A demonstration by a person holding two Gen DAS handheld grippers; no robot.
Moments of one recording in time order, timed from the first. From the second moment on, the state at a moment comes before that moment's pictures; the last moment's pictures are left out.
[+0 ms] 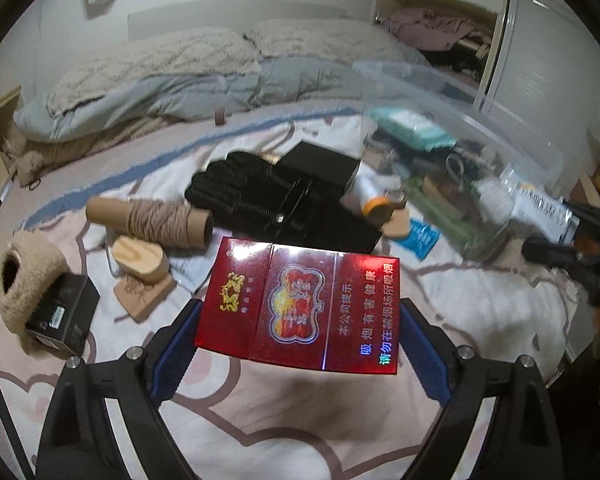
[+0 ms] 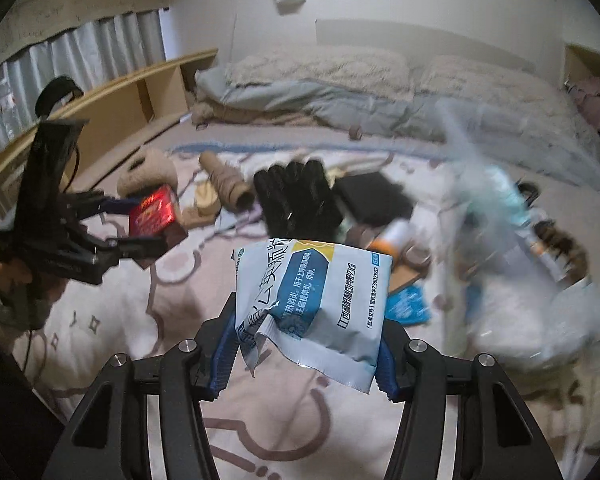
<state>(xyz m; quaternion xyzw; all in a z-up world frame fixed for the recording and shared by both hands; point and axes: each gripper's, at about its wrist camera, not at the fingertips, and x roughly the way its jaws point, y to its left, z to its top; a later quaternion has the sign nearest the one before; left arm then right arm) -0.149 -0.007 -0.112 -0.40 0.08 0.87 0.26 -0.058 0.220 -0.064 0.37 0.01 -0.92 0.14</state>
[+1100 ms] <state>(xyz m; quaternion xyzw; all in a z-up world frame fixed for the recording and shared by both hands) -0.142 0.051 -0.020 -0.31 0.03 0.90 0.29 -0.147 0.377 -0.035 0.42 -0.09 -0.90 -0.08</state>
